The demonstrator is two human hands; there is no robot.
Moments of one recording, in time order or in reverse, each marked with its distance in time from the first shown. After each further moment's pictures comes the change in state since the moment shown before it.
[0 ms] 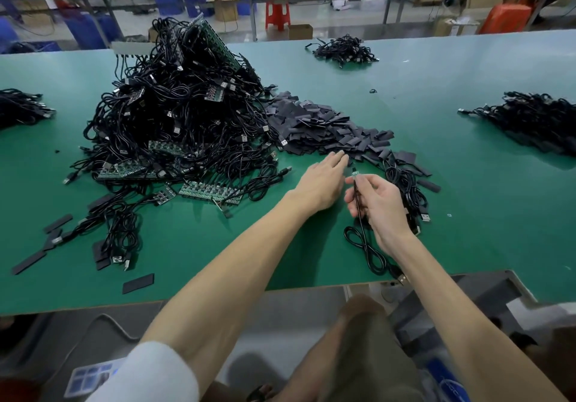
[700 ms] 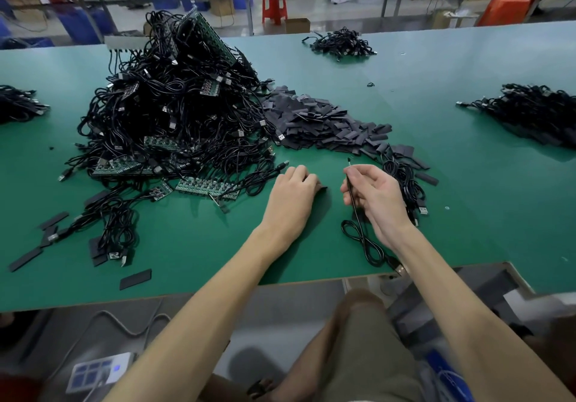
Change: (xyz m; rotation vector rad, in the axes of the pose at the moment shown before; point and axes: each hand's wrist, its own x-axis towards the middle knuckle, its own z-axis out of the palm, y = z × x) left_hand -0.076 -0.012 0.017 0.072 0.419 -0.068; right_hand -0.001 0.000 -0.002 0.079 -0.054 -0.017
